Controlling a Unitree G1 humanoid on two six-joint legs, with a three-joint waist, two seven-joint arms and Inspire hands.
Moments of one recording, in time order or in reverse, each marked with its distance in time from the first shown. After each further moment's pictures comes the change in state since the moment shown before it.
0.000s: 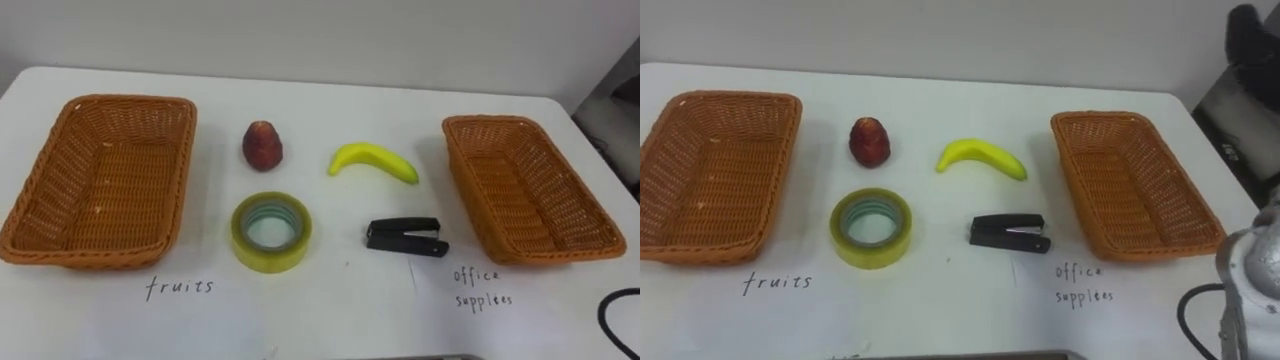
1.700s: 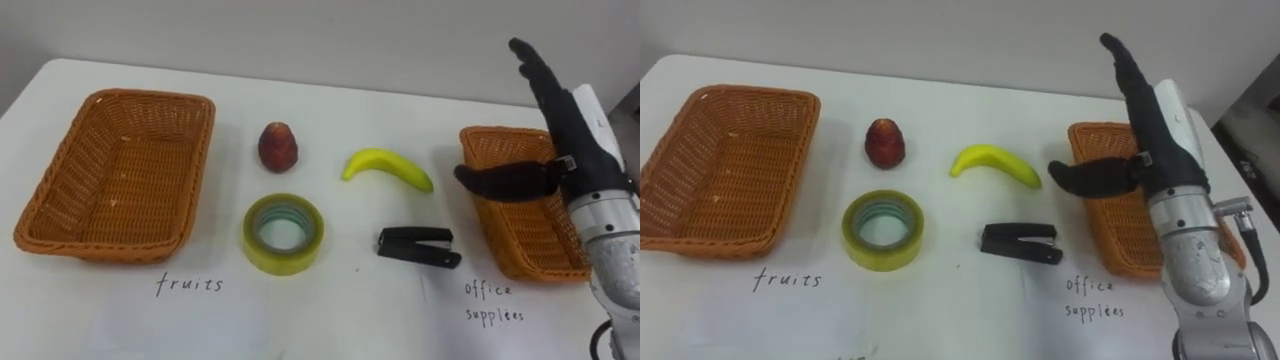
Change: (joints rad) left arm -0.019 0.031 -0.007 -0.035 0.068 -0.016 -0.037; right arm 0.025 0.000 0.141 0.185 -0.314 0.050 0.555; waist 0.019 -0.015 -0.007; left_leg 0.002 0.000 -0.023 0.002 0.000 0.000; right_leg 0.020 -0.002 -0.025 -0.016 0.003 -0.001
